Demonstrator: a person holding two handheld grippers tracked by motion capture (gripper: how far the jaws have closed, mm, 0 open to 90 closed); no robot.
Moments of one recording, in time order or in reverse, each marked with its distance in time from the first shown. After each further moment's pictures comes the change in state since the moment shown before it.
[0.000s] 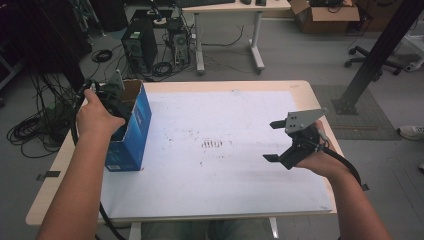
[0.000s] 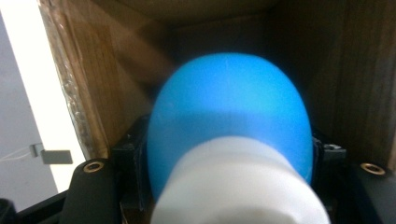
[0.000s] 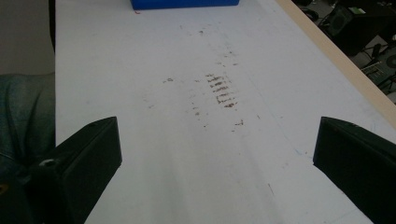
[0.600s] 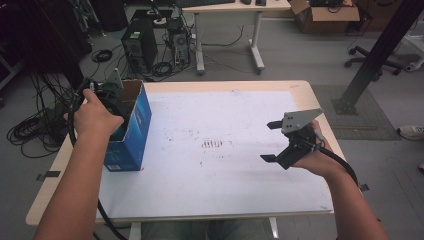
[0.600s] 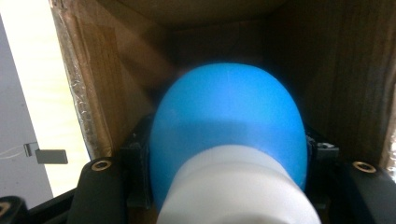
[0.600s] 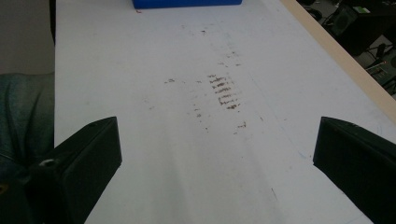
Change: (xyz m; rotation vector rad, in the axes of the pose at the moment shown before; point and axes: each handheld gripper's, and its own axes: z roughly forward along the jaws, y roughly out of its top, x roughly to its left) left arm 0.003 0.001 -0.002 -0.012 -0.029 -0.032; right arm 0.000 0.002 0.007 0.004 0.010 -0.004
